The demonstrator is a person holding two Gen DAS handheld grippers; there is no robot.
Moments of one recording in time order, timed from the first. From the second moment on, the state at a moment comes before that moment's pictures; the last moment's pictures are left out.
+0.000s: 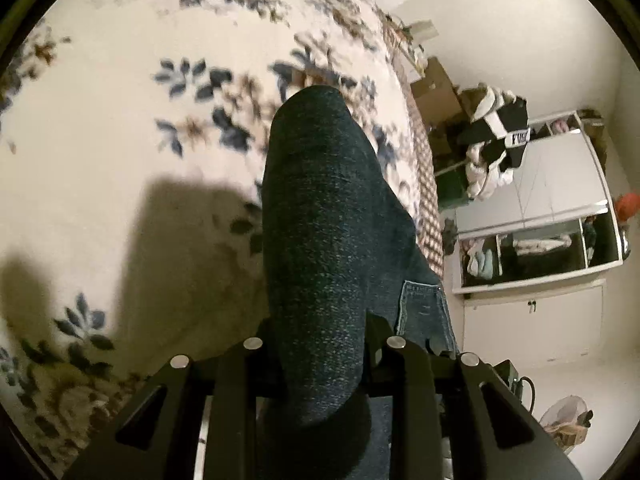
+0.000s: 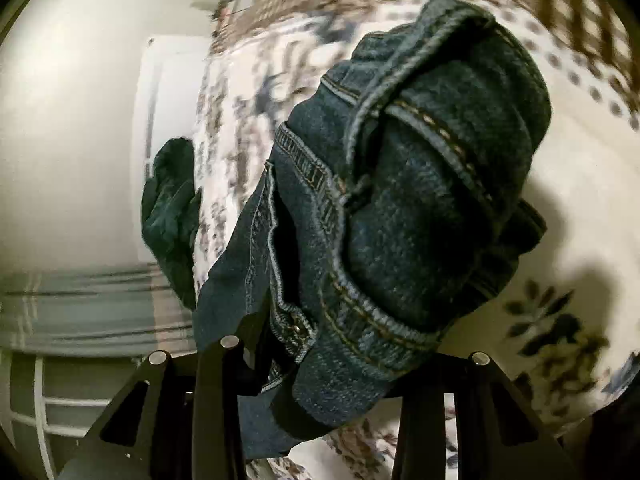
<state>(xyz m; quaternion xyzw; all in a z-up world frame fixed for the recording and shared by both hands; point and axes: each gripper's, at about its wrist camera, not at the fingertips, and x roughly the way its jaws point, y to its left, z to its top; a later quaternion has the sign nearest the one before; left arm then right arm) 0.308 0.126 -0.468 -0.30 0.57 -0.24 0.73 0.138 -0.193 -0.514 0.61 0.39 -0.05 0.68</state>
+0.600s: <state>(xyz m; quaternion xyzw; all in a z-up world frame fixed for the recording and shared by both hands) 0.528 0.185 -0.434 -0.30 0.49 -0.23 0.78 0.386 -0.157 -0.471 0.56 0.35 0.02 0.75</state>
